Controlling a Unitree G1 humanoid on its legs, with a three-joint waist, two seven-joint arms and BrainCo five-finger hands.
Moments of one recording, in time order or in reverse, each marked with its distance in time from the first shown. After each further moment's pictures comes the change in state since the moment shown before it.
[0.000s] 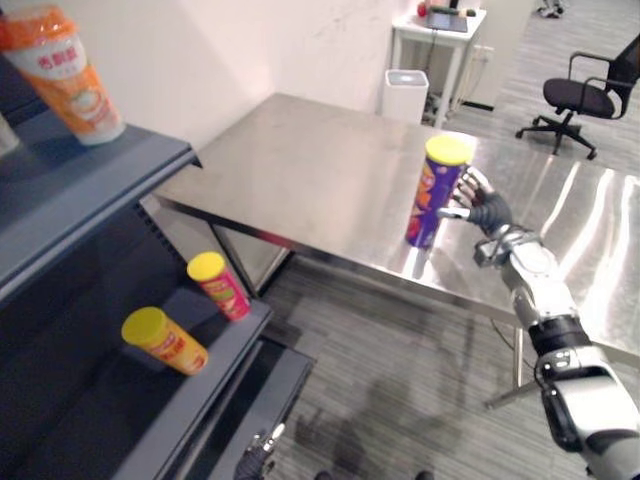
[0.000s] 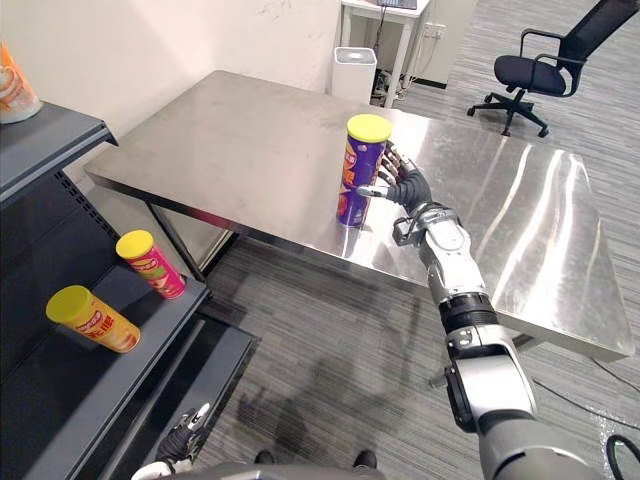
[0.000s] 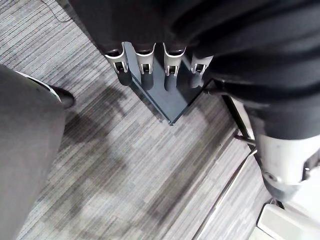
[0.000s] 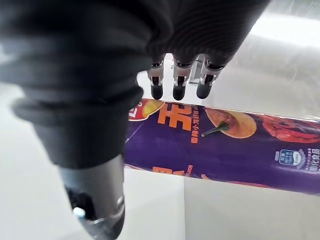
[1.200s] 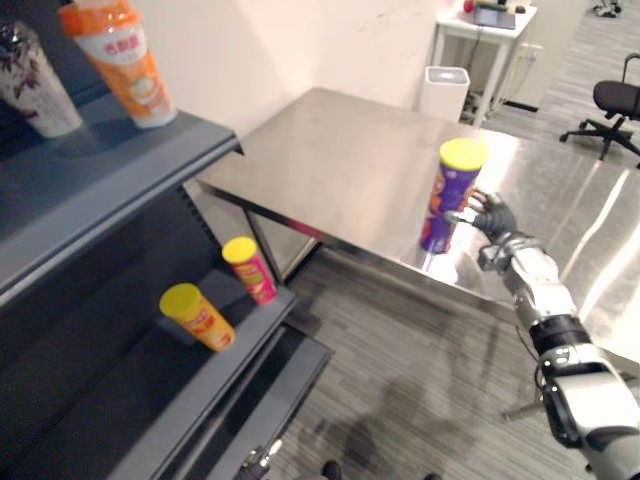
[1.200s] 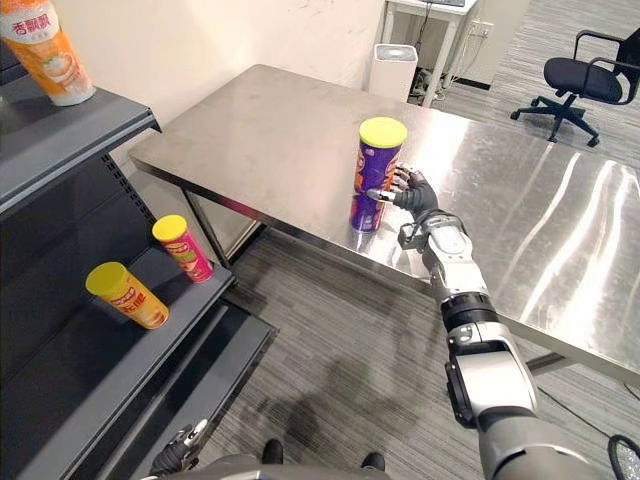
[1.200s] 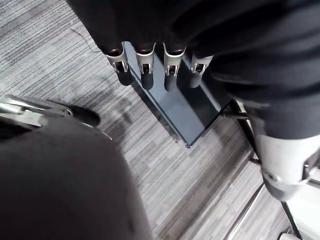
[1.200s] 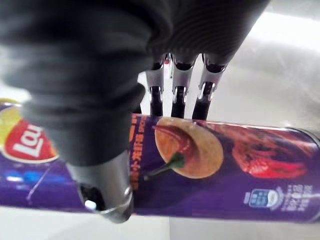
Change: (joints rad) left arm 0.035 0.032 -0.043 0.022 0.000 0.001 -0.002; right arm -0.010 -0.004 -0.005 0.114 0.002 0.012 -0.046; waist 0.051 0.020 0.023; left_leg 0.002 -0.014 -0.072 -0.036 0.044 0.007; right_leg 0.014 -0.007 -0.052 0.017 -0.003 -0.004
